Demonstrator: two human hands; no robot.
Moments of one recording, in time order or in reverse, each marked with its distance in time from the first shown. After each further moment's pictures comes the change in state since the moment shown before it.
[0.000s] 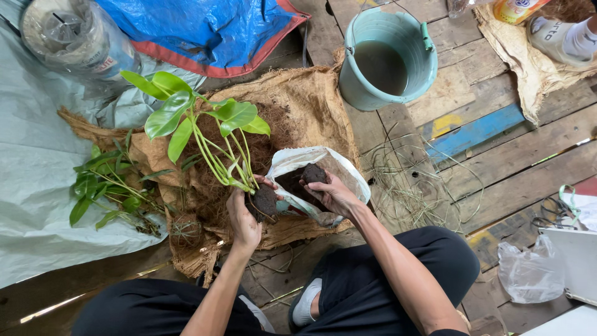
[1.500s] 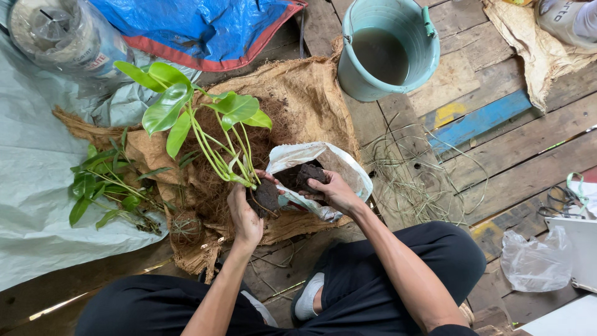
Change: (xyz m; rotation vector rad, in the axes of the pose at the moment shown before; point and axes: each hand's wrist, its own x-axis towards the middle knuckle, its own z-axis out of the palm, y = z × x) left_hand 0.003 -0.005 0.008 0.012 0.049 -0.071; right_hand 0.000 0.017 -0.009 -0.186 0.068 -0.031
